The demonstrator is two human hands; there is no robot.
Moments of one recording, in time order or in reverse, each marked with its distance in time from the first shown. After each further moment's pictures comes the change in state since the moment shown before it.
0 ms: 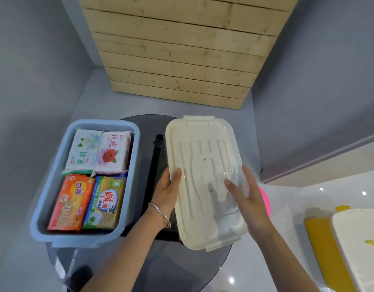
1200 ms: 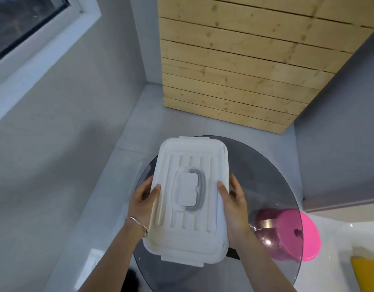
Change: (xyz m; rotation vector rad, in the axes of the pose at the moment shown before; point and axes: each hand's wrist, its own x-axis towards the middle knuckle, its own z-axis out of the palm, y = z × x) left_hand -0.027 0.047 -0.262 0.061 0.358 0.088; right_hand -0.048 -0.063 0.237 0.340 -0.034 0.102
